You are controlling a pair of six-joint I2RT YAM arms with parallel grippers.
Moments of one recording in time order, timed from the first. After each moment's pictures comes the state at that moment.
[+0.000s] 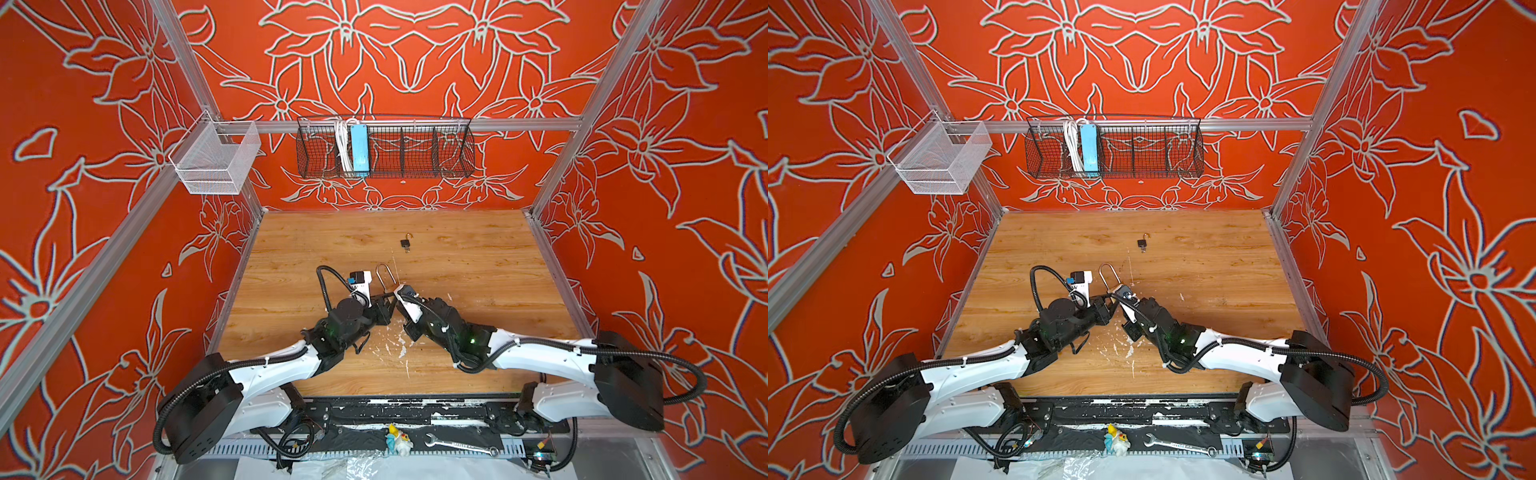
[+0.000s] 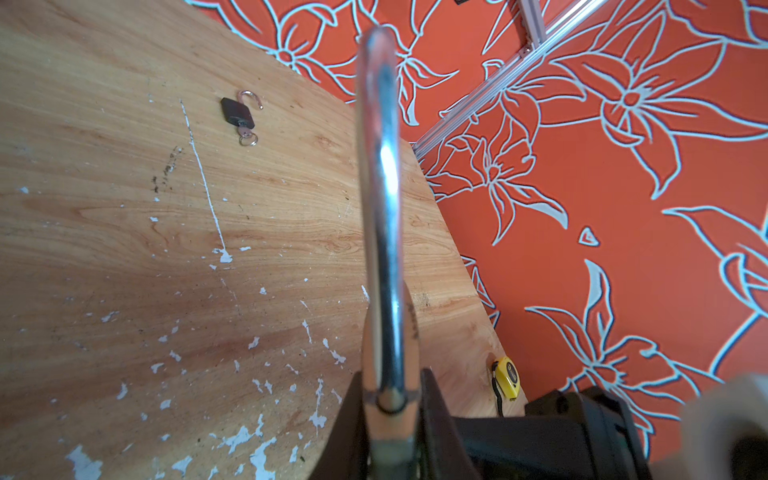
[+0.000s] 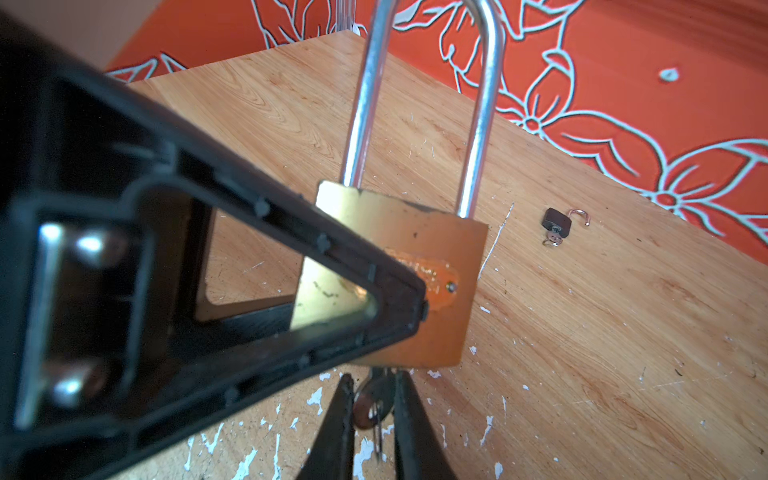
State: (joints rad) left arm -0.75 1.17 0.40 0.60 -0.05 -0.82; right arm 1.04 1.34 0.66 0.23 0.31 0.03
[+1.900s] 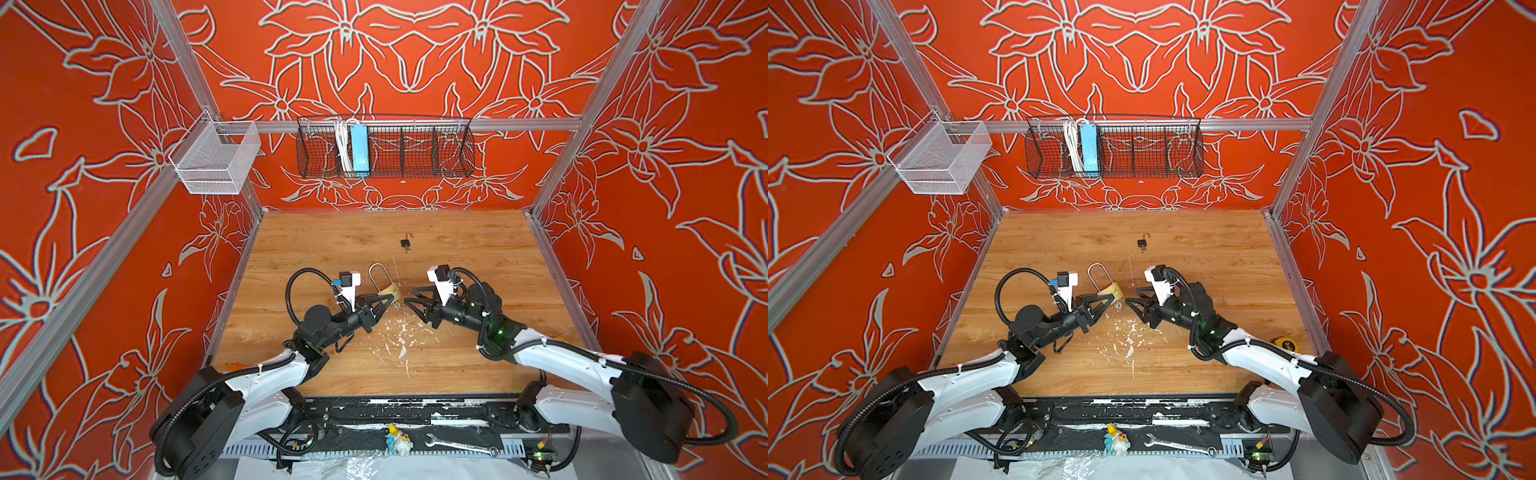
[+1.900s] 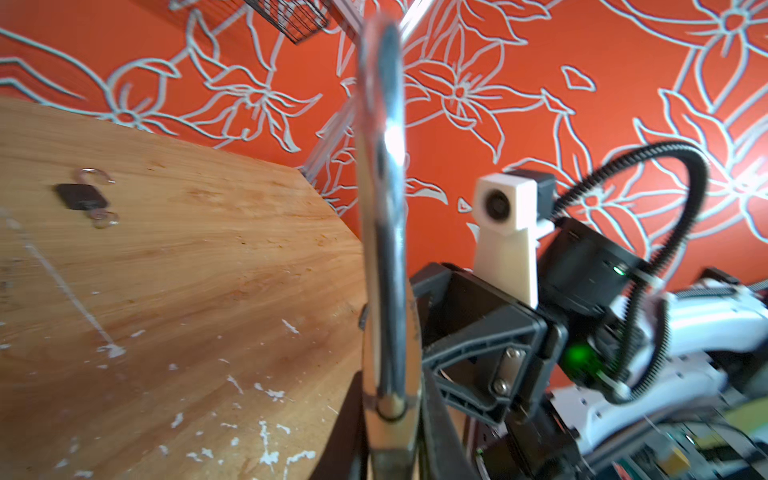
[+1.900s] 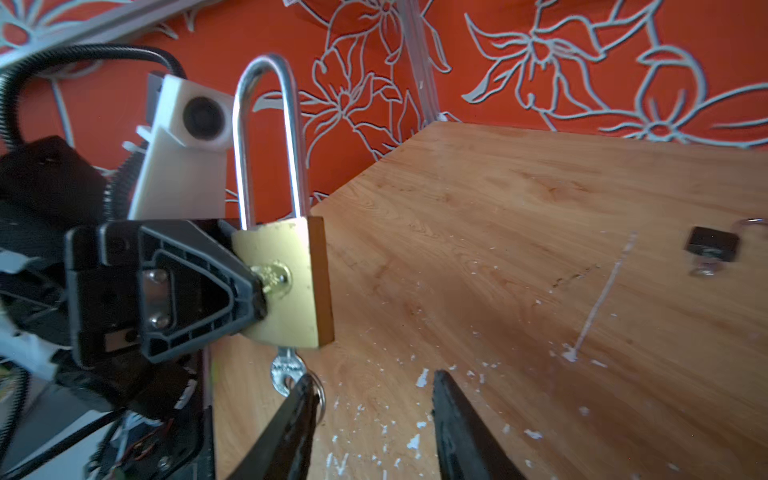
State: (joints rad) left arm -0.56 1.10 0.25 0.97 0.44 -0.71; right arm 0.72 1.19 0.51 0.52 -0.41 0.33
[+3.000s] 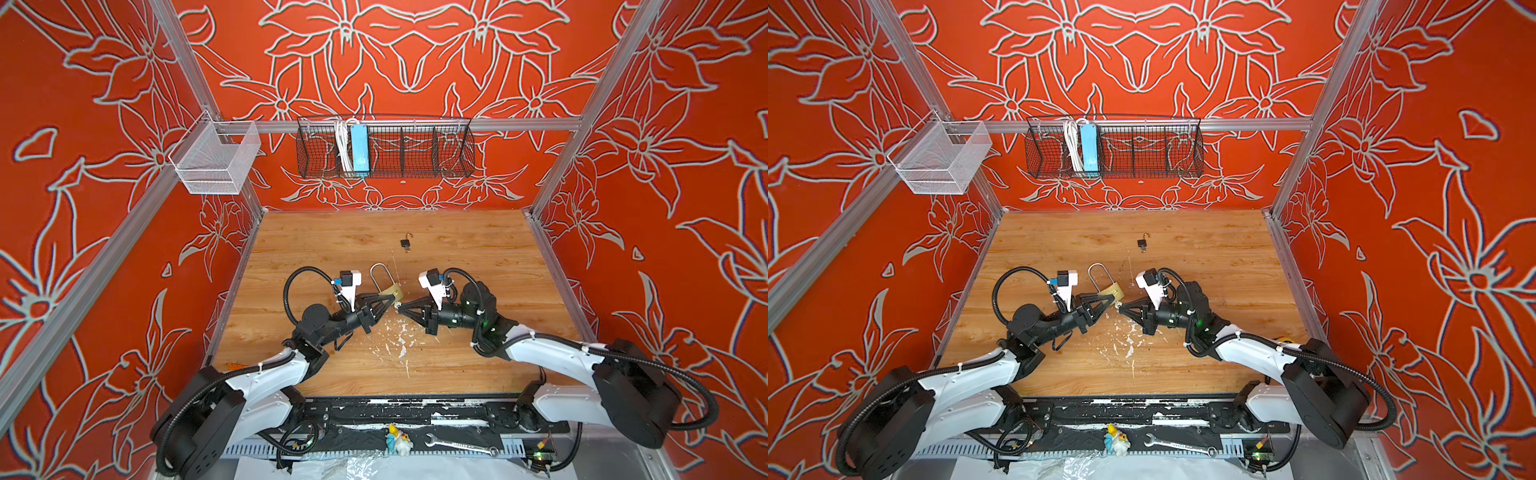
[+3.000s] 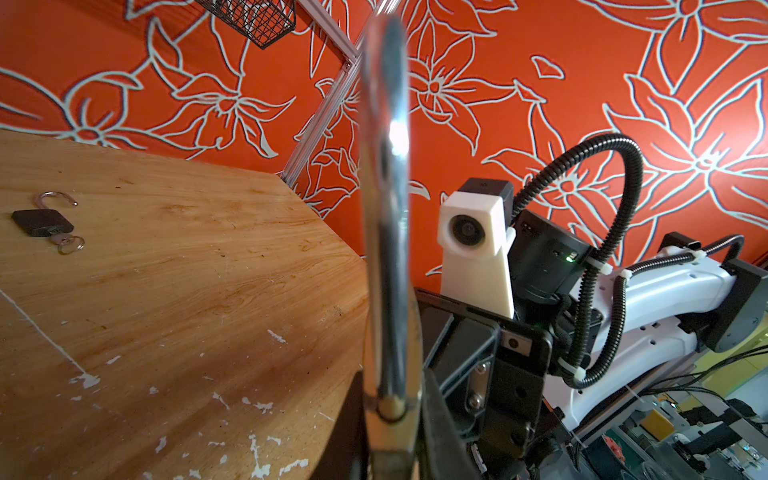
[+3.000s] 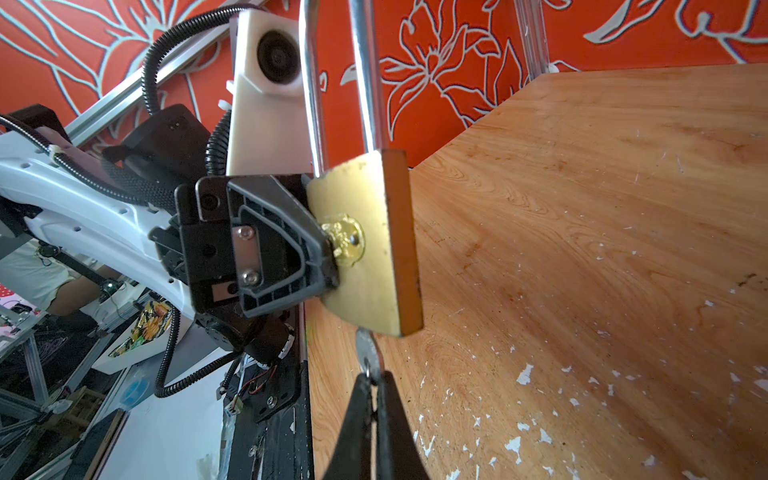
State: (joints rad) left arm -0.54 1.14 0.27 1.01 0.51 -0.69; right arm 0.71 1.27 0.51 0.60 -0.64 0.42
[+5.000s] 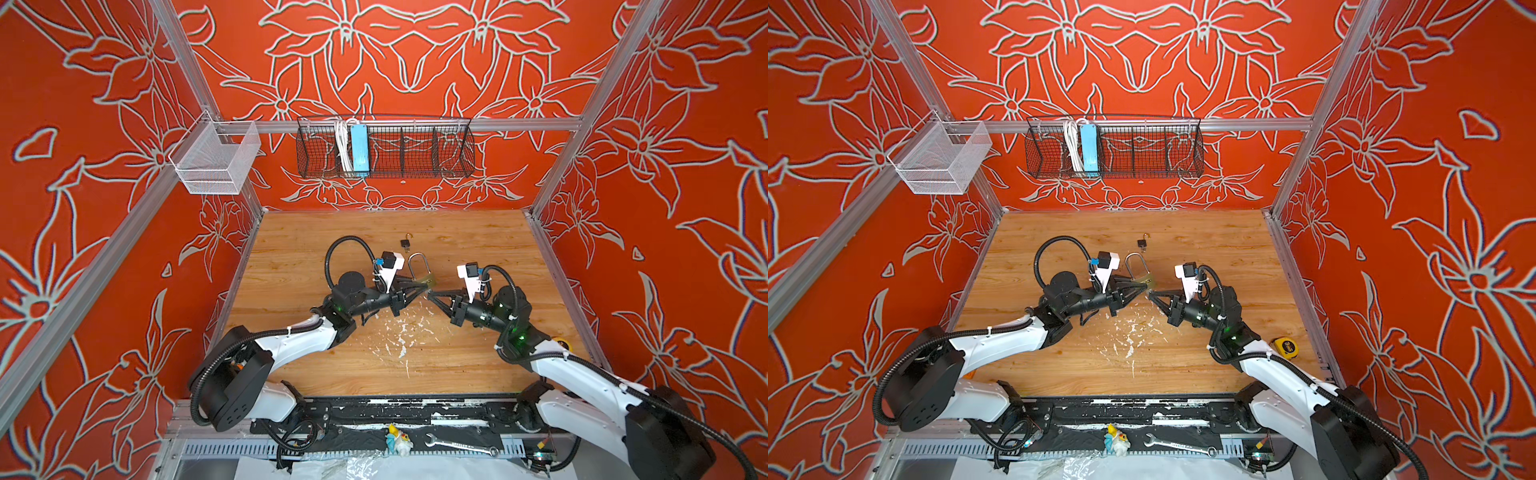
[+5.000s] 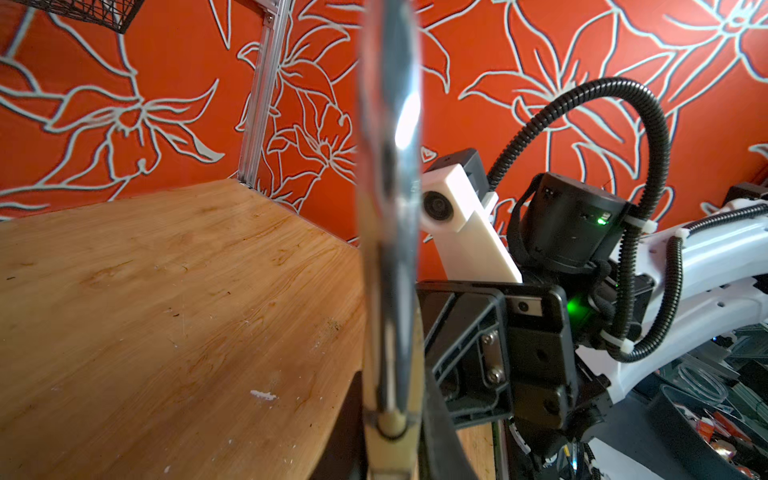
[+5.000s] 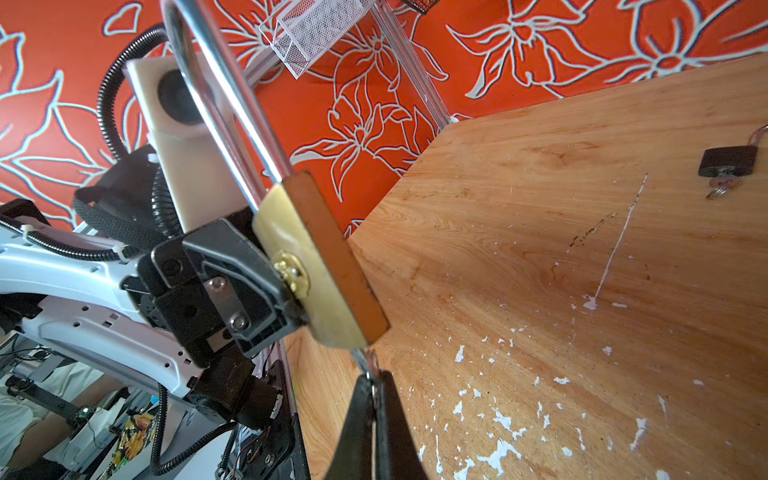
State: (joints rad) left arm -0.65 1.39 0.64 0.78 0.58 -0.39; right arm 0.49 1.01 0.39 0.55 -0.60 0.63
